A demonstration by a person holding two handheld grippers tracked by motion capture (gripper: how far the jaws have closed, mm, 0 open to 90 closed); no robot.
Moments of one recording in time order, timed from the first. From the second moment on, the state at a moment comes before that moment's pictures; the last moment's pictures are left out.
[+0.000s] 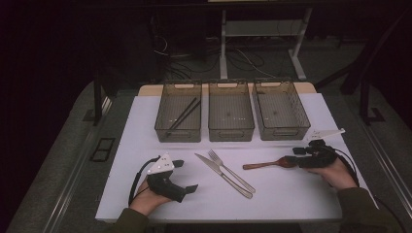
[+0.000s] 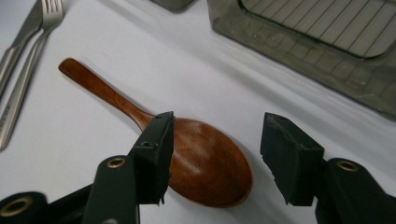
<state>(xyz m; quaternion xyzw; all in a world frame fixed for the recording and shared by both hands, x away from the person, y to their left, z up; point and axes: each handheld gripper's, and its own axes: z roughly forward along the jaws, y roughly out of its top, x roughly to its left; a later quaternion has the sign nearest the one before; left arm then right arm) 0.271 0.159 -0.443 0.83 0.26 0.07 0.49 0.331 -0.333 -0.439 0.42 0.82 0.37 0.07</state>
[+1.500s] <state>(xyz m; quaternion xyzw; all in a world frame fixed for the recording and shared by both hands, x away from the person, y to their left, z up) 0.271 0.158 -0.443 0.83 0.25 0.07 0.50 0.317 -0.333 -0.443 0.33 0.88 0.32 0.07</state>
